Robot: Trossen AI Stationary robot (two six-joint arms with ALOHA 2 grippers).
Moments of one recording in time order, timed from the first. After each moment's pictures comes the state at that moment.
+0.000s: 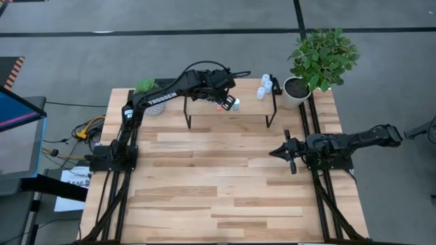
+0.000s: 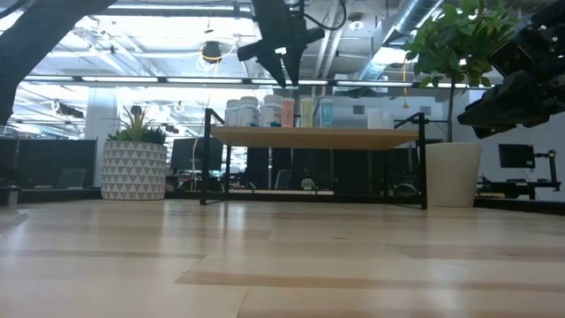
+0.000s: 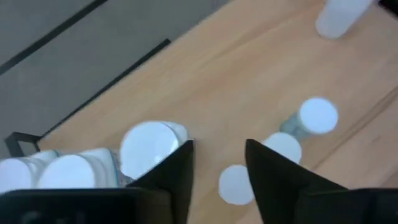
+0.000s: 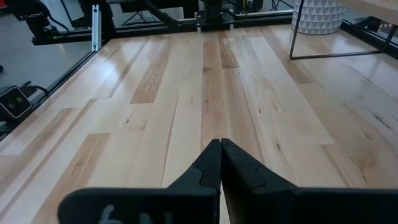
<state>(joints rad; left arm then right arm) 0.32 2.08 2.30 -1.26 -0.41 -0.47 0.13 0.25 0.05 -0.09 0.10 0.12</state>
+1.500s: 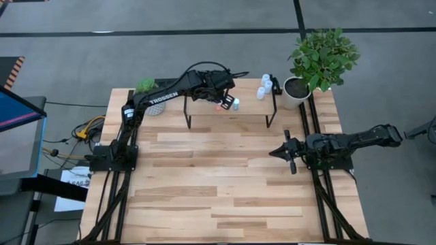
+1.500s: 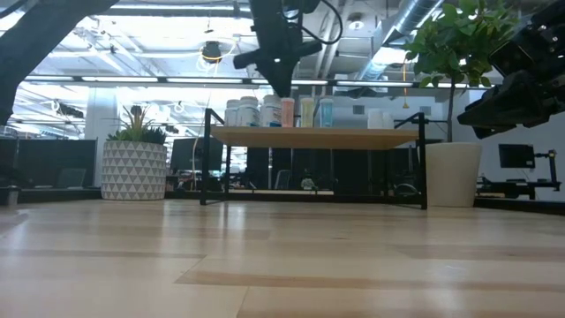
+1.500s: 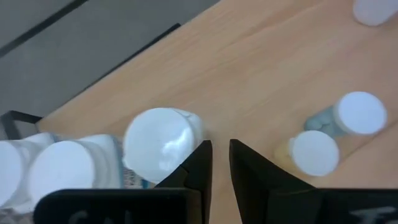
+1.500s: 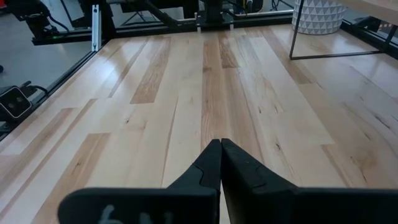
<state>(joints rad) 0.33 2.08 2.23 -1.26 -0.41 -0.54 0.13 0.25 0.05 -0.09 0.10 0.12</state>
